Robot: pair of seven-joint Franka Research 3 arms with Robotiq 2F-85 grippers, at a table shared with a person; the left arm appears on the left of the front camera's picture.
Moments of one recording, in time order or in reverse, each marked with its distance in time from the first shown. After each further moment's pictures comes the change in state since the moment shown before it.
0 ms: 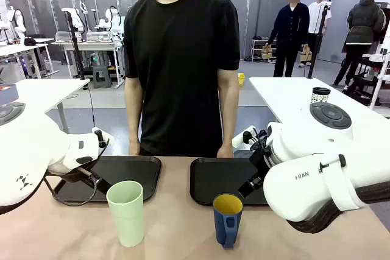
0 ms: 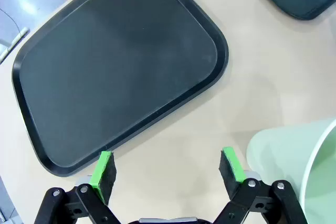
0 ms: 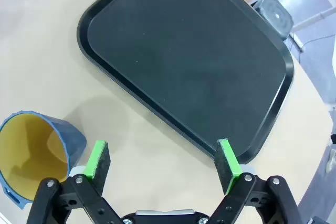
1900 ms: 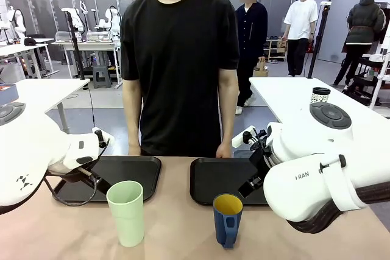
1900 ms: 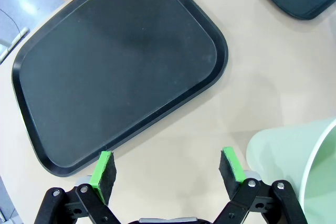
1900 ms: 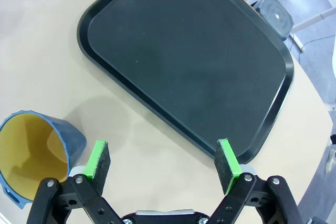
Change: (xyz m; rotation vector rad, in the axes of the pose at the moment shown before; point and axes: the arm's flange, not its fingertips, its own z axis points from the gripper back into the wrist) left arm 0.000 0.000 0.000 0.000 0.000 -0.001; right arm 0.000 0.000 0.000 -0.001 0.000 0.003
